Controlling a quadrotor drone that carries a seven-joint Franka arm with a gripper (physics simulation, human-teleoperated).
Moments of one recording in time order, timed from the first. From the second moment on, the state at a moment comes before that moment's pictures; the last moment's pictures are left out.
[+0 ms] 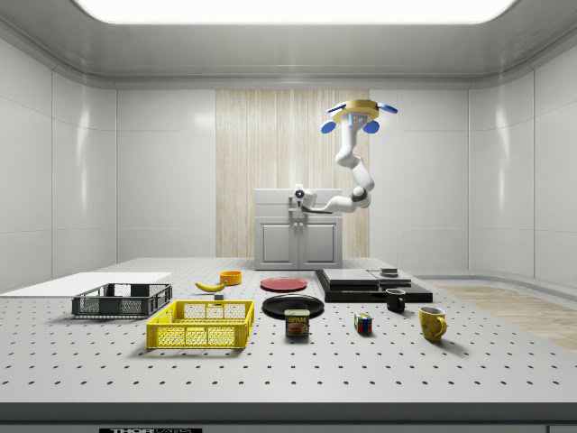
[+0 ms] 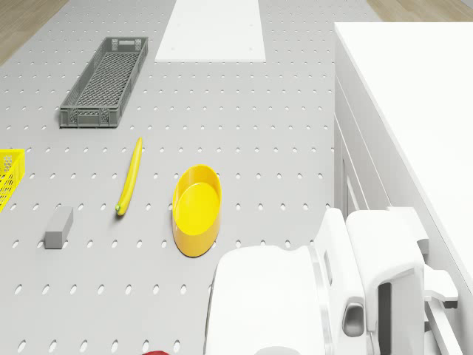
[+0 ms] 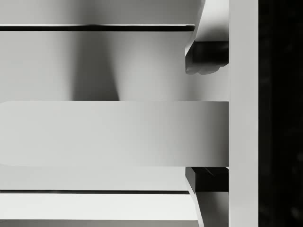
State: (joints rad) arm 0.93 -0.67 -0.56 -2.42 1.37 2.12 0.51
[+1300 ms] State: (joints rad) arm 0.77 -0.69 -0.58 -2.44 1.29 1.96 0.50
